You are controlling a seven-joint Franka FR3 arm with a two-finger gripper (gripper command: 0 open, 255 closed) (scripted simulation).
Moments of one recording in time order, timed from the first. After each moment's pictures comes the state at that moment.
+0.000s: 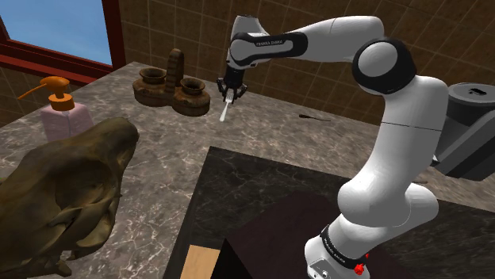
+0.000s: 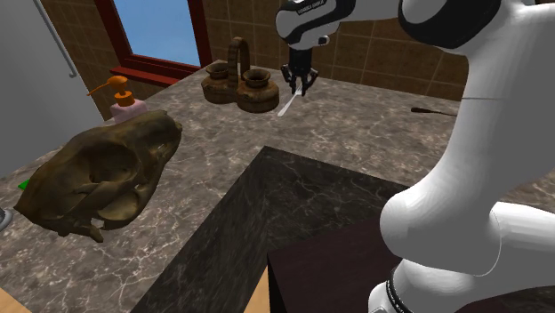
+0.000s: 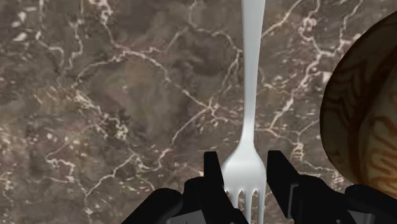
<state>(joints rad) -0.53 0.47 0.62 -1.59 -0.33 2.02 0.95</state>
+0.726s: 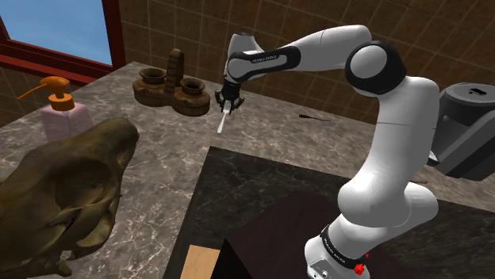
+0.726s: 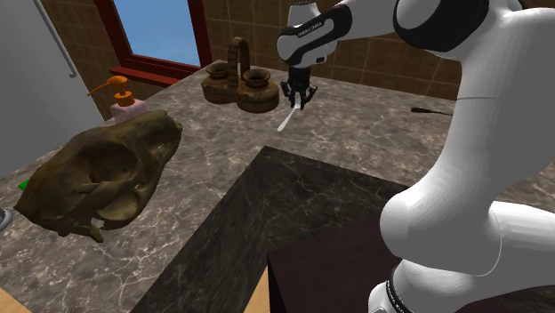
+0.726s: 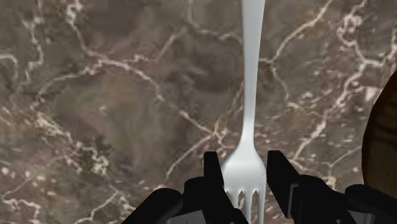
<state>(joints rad) -0.52 0.52 0.59 -1.66 -0.38 2.13 0.99</state>
